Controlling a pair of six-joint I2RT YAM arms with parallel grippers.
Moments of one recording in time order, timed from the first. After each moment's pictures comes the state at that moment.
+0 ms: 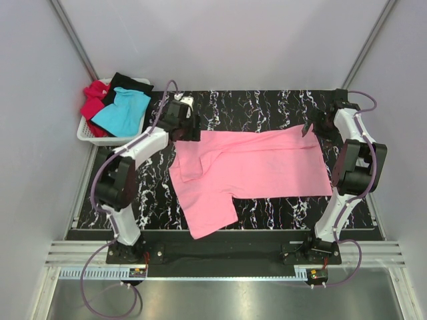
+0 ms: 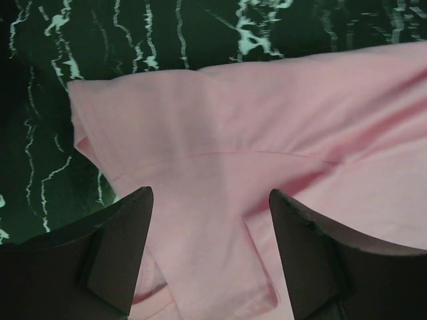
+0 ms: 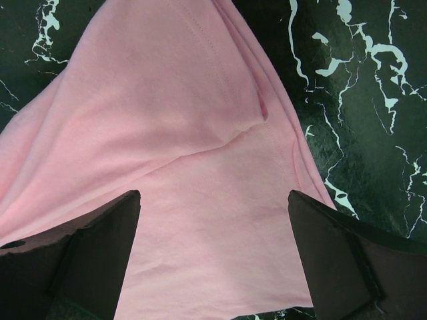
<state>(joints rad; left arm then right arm) -0.39 1.78 1.32 -0.30 -0.01 -0.24 -0.19 1.96 1.62 -0.79 -0.02 0.30</state>
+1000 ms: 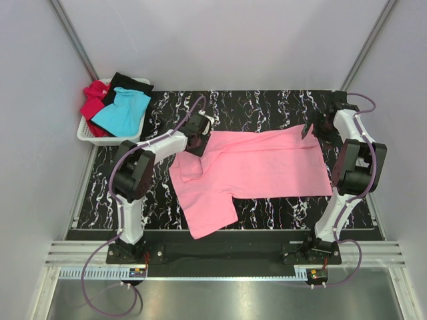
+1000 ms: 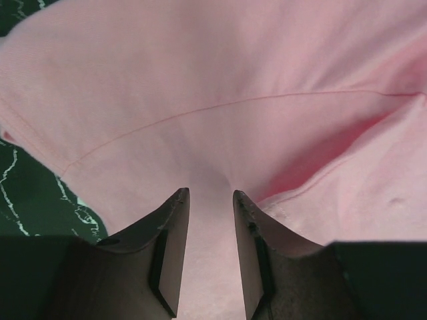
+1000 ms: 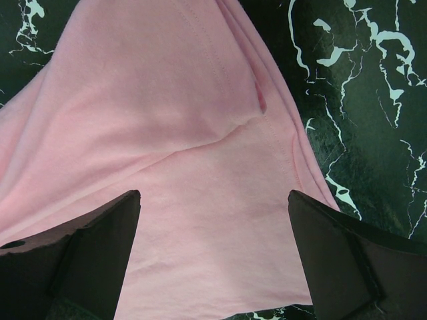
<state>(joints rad) -0.51 1.98 1.39 -0.44 -0.15 -0.06 -0.19 1.96 1.59 -0.79 -0.02 0.30</state>
